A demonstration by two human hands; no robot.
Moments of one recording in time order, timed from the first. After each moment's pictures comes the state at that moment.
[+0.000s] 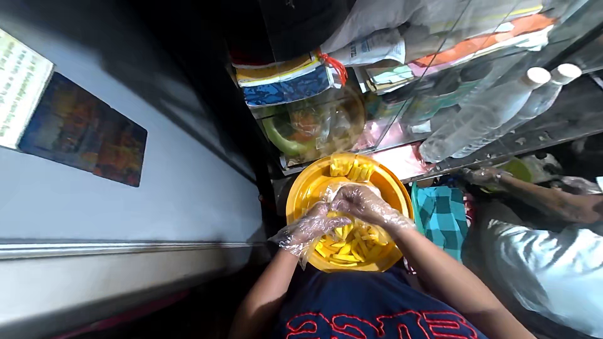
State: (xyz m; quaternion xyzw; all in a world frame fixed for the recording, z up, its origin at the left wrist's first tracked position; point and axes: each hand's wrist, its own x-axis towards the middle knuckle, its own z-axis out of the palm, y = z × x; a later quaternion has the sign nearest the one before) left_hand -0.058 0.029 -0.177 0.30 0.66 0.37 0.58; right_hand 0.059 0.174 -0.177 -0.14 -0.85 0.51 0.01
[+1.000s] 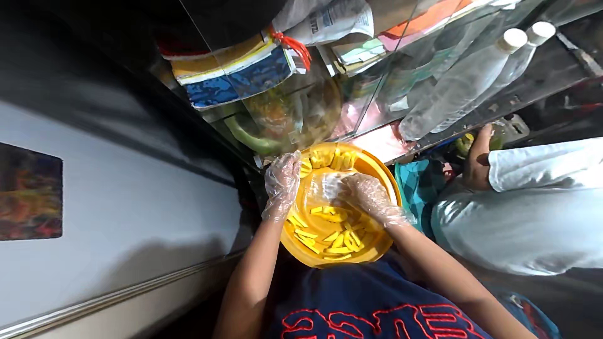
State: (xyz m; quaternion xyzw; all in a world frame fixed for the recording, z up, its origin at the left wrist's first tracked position) left_hand -0.117 0.093 -0.221 0.45 0.85 0.26 0.09; right_hand 0.084 0.187 -0.221 -0.37 -0.89 0.26 -0.04
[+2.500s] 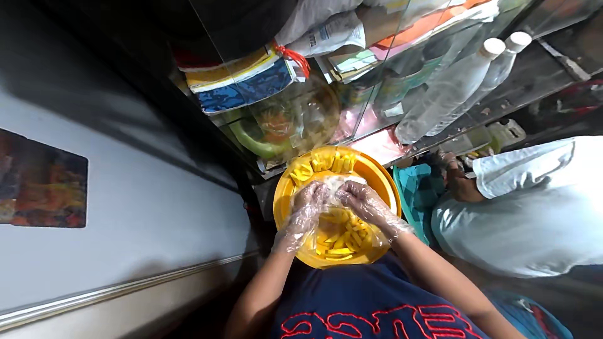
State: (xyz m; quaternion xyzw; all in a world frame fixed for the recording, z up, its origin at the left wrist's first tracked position) left_hand -0.058 0.046 -0.182 0.38 0.72 0.39 0.42; right_hand 0.094 0.162 -0.184 -0.31 -0.77 0.55 0.09
